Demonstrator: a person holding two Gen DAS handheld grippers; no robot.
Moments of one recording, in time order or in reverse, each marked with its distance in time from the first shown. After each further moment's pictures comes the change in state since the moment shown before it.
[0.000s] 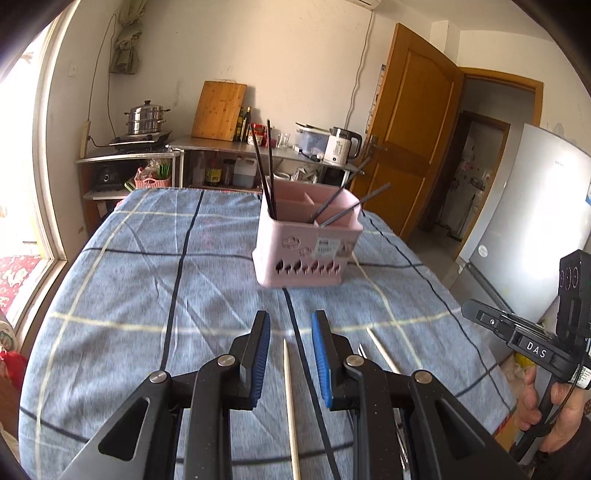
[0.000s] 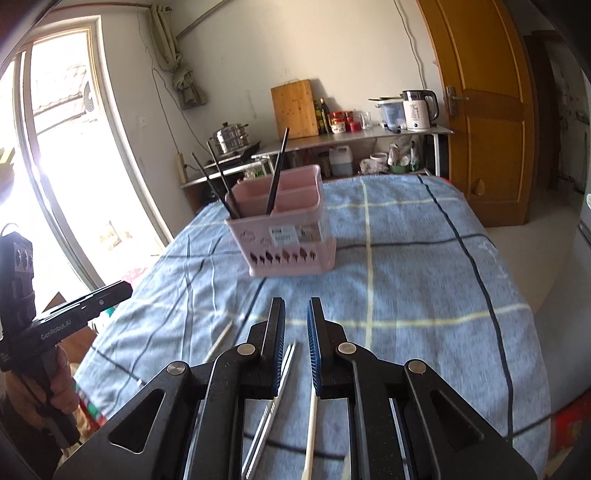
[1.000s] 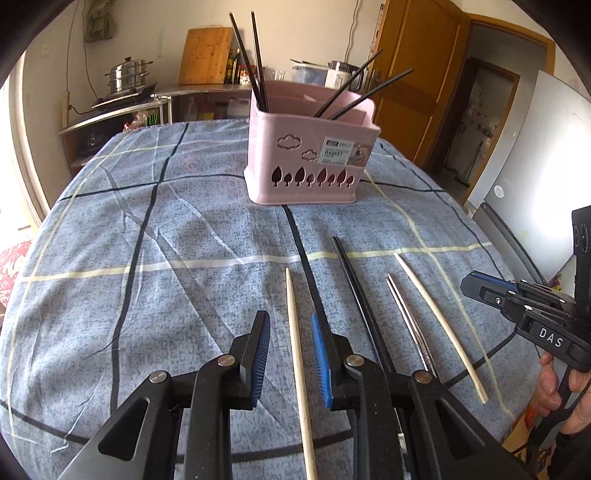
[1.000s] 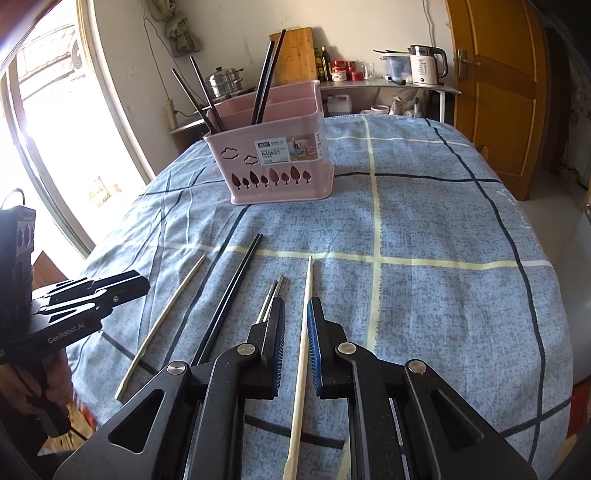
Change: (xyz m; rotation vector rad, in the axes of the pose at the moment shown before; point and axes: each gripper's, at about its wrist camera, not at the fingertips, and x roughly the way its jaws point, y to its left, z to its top) left arm 0.084 0.001 -0.038 0.050 0.245 0.018; right arm 0.062 -0.004 -0.035 -0.040 0.202 -0.036
